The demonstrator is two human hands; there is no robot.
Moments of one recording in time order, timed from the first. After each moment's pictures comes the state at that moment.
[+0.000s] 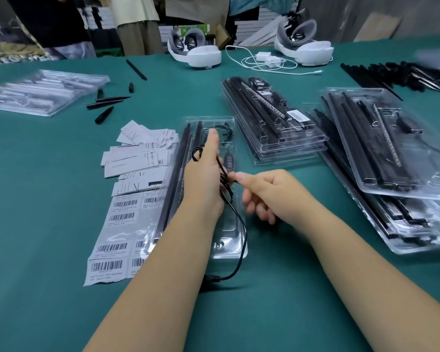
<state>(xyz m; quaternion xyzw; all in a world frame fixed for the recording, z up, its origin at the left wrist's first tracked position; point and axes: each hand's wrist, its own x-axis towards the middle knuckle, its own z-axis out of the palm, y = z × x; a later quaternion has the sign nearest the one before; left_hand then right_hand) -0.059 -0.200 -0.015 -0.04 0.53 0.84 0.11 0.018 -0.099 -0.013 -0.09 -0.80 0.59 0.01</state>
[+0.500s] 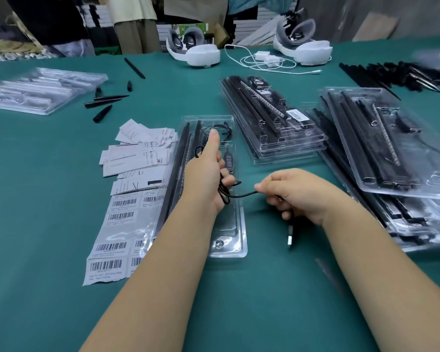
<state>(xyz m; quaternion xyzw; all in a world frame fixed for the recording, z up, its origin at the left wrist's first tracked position) -0.061 -0.199 -0.013 -0.05 0.49 0.85 0.18 0.020 -0.070 -0.011 -0.16 -0.78 0.60 -0.10</state>
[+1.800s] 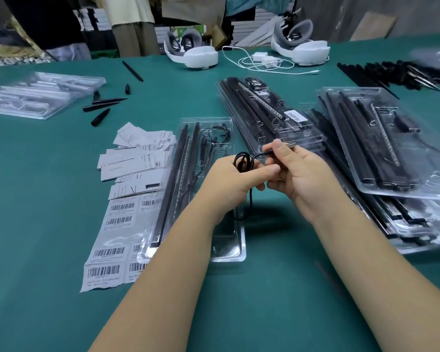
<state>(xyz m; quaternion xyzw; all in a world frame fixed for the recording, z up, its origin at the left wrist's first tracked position) -0.043 -0.202 -0.008 0.27 0.73 0.60 0.17 0.014 -0.077 -0.007 -0.11 -0.60 0.78 0.15</state>
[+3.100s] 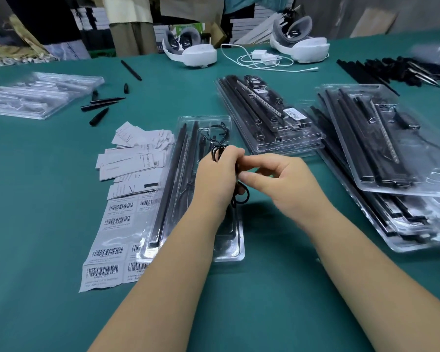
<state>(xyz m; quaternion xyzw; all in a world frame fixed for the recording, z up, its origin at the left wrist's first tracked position) -0.048 -0.192 -0.016 0.09 0.66 0.74 0.10 0.023 -0.097 -0.005 -0.04 -0.77 0.61 0.18</state>
